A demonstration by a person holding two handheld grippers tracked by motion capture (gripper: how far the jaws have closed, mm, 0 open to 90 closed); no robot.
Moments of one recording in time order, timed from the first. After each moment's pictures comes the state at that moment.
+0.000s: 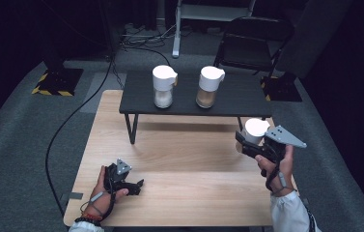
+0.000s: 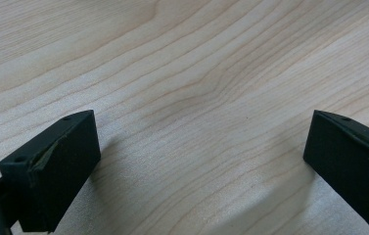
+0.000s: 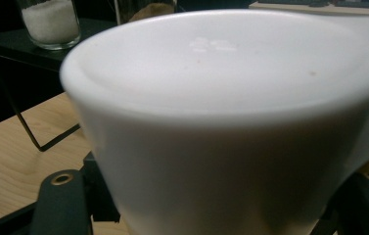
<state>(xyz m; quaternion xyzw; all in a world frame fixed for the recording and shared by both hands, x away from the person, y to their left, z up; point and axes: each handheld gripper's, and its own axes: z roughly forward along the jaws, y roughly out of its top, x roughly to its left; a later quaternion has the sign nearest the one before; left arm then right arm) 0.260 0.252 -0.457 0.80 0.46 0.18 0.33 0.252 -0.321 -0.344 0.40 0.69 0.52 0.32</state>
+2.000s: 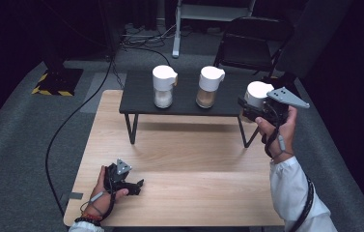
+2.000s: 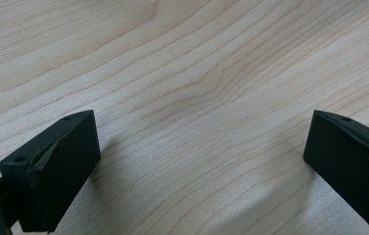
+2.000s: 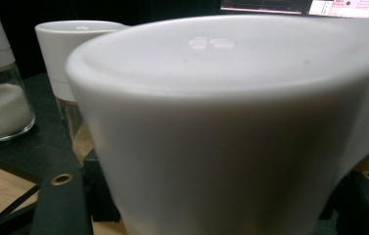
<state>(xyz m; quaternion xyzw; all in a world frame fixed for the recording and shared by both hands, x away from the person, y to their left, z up) 0.260 0.252 -0.457 0.80 0.46 0.18 0.33 0.306 -0.298 -0.279 0.41 0.66 0.51 0.36</state>
